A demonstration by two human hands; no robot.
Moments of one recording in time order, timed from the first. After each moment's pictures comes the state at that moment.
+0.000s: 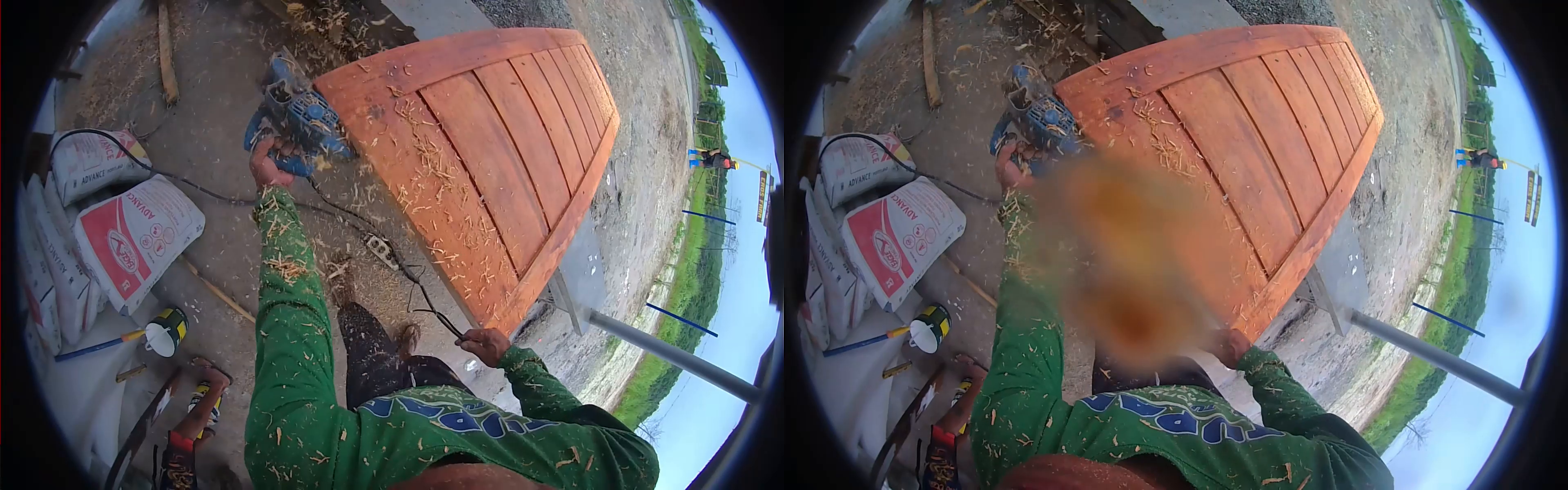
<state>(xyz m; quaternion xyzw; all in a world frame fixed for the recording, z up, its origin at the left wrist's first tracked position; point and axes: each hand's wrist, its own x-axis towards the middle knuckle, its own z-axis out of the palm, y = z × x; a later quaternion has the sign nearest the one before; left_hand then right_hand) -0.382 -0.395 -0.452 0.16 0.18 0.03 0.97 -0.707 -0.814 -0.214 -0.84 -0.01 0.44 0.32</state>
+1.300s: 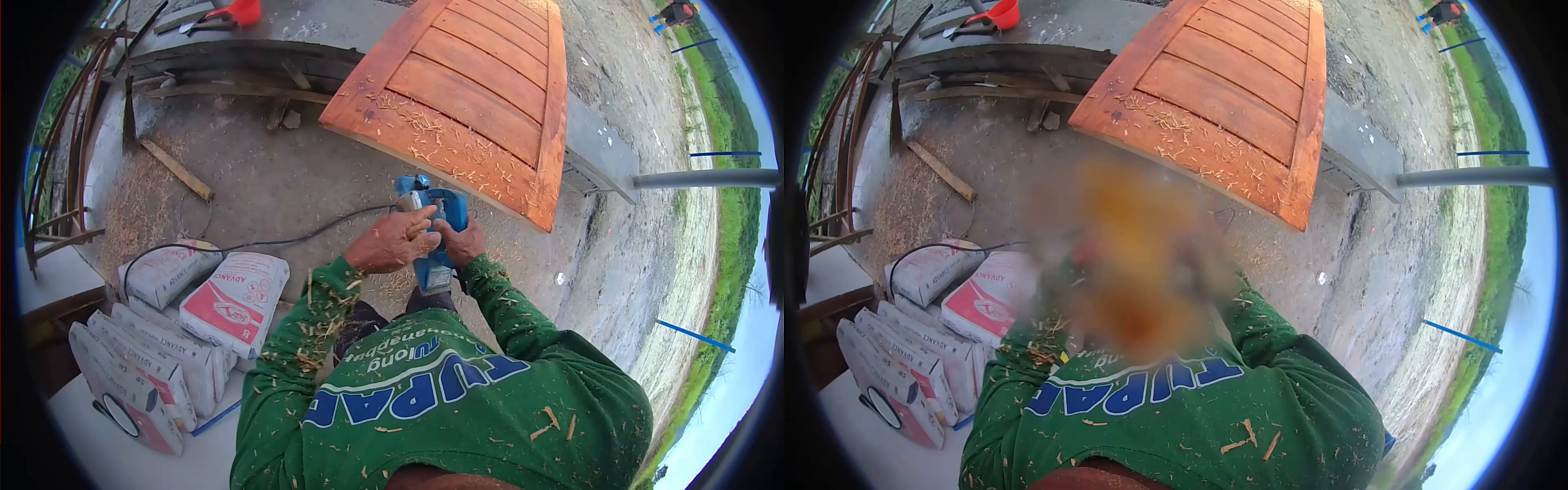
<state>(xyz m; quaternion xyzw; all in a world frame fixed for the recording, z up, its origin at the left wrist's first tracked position) -0.548 -0.376 -0.078 0.58 -0.33 -0.47 0.57 -0.668 -0.546 -0.142 -0.77 0.36 -0.01 0.53</state>
